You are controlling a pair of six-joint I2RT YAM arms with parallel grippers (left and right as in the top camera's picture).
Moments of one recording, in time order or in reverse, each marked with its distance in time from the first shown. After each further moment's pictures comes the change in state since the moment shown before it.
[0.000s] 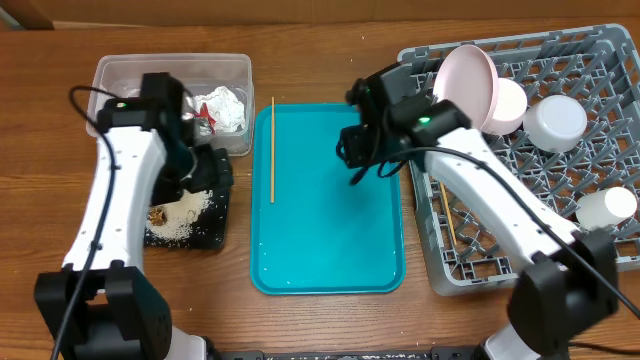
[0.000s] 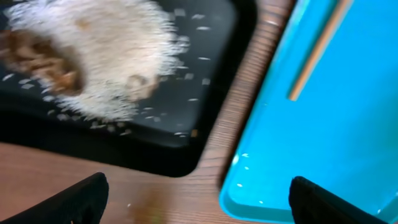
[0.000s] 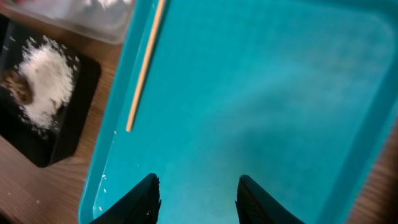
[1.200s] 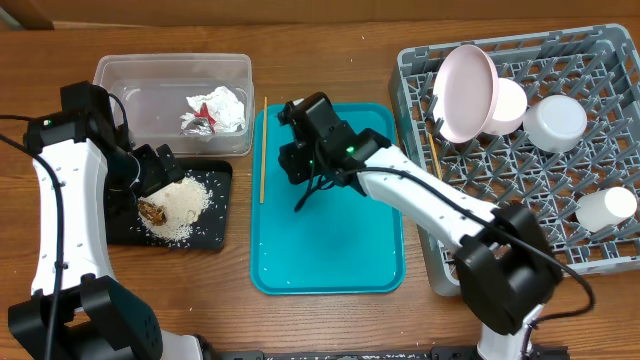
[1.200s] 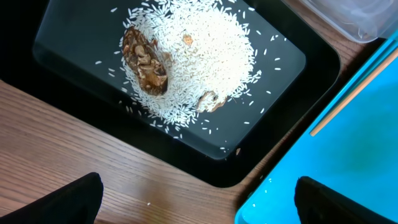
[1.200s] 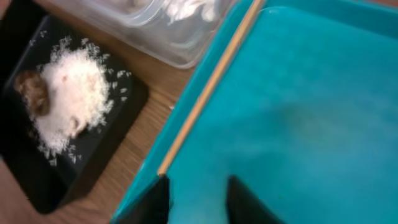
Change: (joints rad) left arm 0.233 -0.041 0.010 -0.002 -0.014 -0.033; right arm 0.212 0.176 -0.002 0.357 0.060 0.055
